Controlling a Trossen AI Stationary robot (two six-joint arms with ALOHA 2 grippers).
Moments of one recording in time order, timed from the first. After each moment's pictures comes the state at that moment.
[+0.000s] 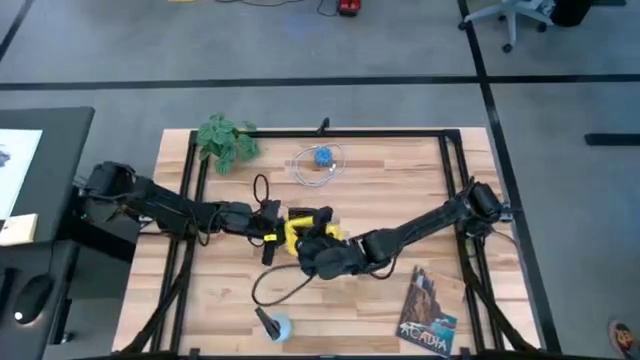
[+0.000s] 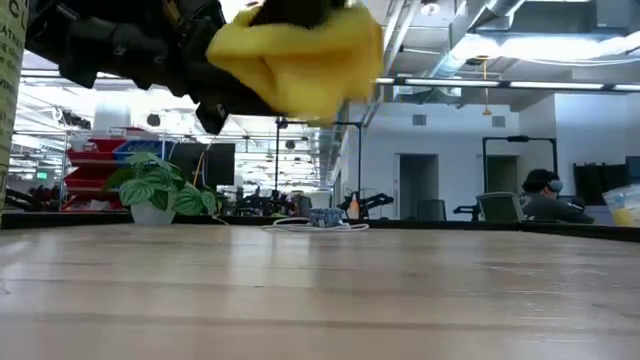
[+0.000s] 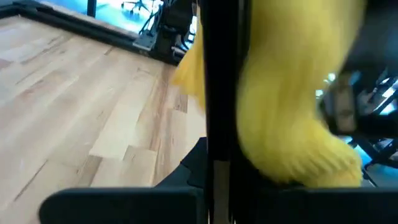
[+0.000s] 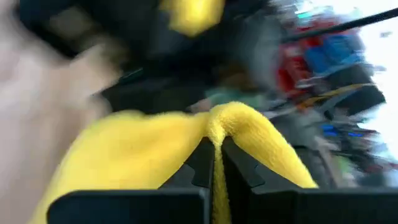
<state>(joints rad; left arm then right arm) -0.16 1.31 0.42 0.71 -0.05 -0.35 0.34 1.96 1.55 -0.19 0.85 -0.36</state>
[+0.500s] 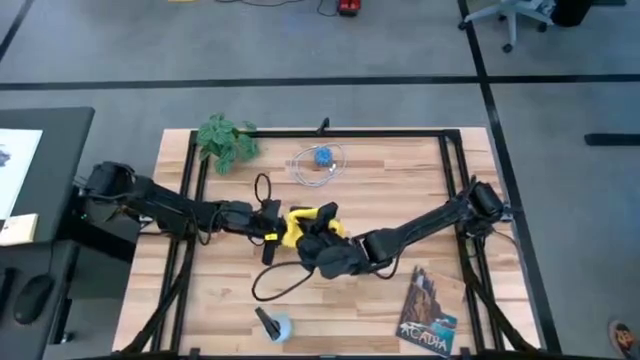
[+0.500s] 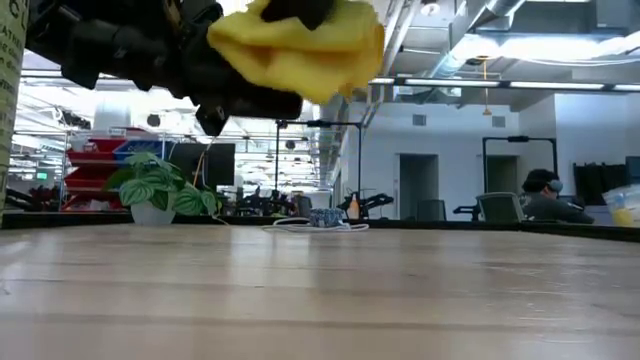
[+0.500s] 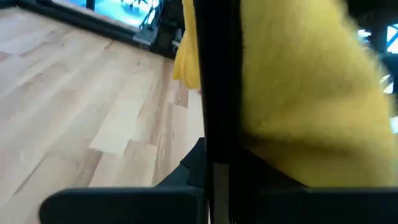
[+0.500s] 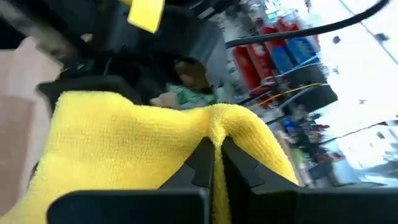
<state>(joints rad) -0.16 1.31 0.42 0.68 -0.03 -0.36 0.34 1.94 1.55 -0.18 0.95 -0.40</state>
